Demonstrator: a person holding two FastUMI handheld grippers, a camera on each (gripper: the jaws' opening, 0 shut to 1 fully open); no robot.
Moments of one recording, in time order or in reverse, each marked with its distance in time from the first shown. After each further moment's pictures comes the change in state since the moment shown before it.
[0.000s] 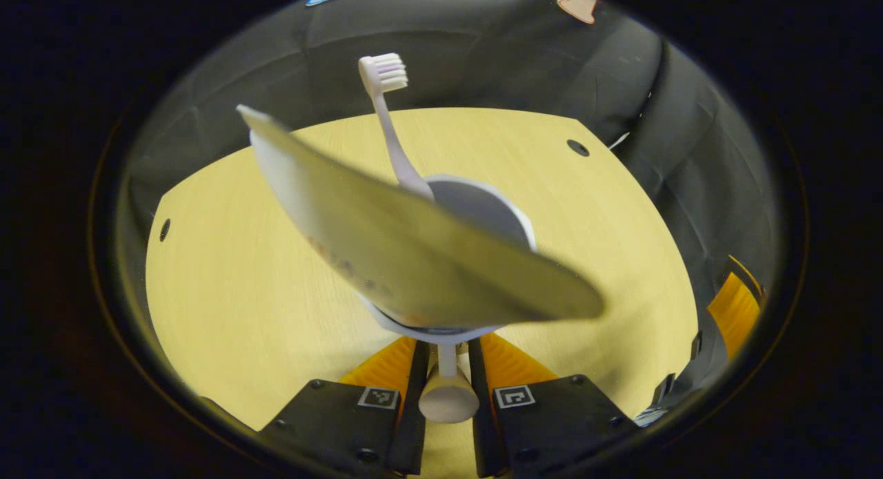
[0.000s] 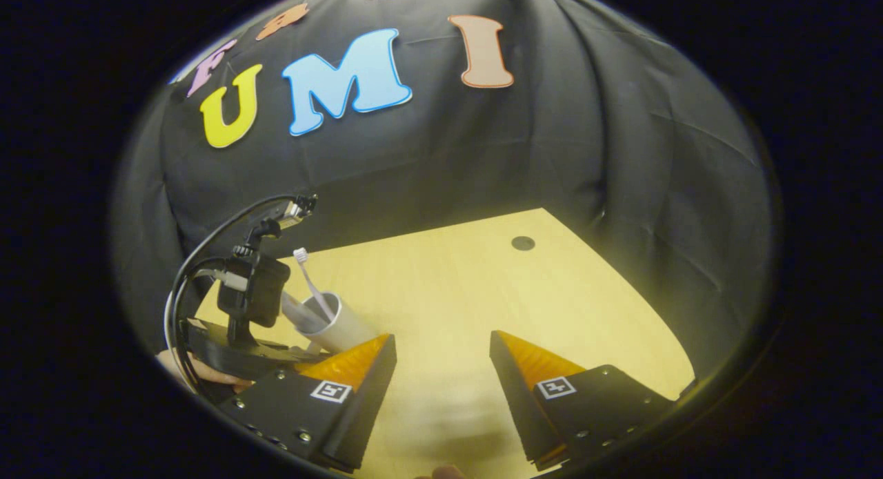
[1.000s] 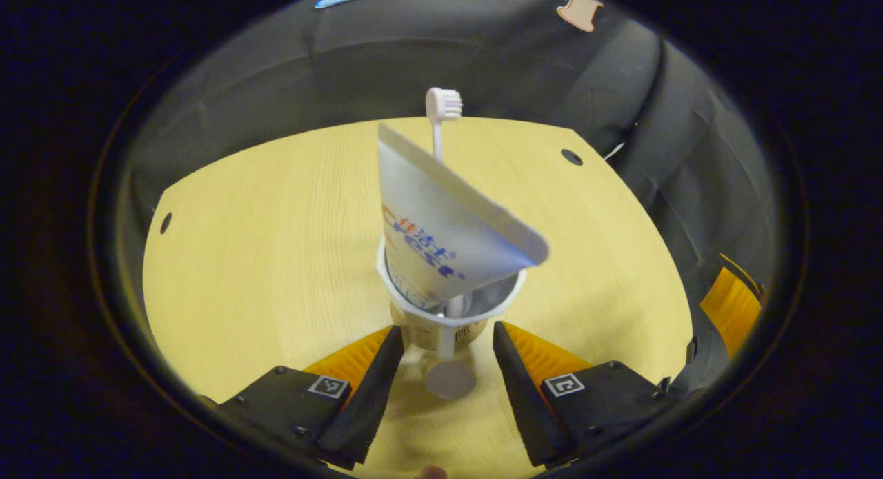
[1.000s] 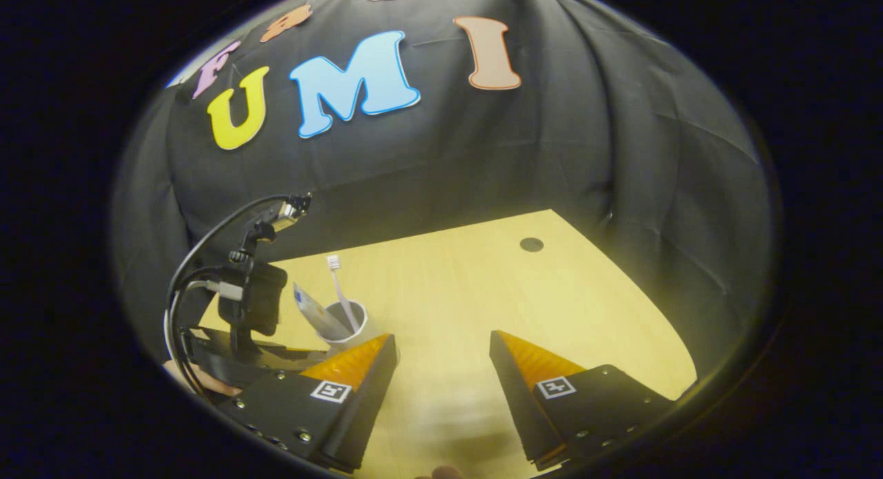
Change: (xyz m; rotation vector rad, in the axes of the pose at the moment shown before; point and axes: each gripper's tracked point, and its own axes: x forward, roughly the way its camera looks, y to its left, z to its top) left arm -0.040 -0.003 0.010 -0.005 -0.111 -0.007; right arm -0.008 0.017 0.005 -0.018 -0.014 0.056
